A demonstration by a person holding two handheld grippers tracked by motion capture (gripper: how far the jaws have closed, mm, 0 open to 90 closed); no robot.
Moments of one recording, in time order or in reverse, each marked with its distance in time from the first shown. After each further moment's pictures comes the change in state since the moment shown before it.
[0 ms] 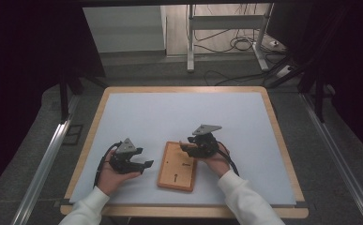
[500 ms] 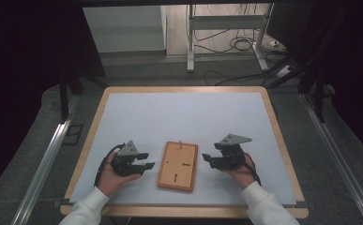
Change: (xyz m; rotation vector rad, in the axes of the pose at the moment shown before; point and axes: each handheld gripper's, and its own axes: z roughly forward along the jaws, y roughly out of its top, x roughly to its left) left arm -0.013 0.003 -0.003 0.023 -0.097 0.077; right arm -0.014 -0.043 -0.073 -0.019 -0.102 0.074
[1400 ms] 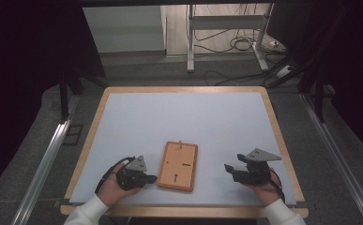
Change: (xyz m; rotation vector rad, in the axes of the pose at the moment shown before) left arm -0.035 -0.011 0.009 0.167 -0.130 0.104; right arm -0.016 -0.049 -0.058 -0.035 -0.086 0.033
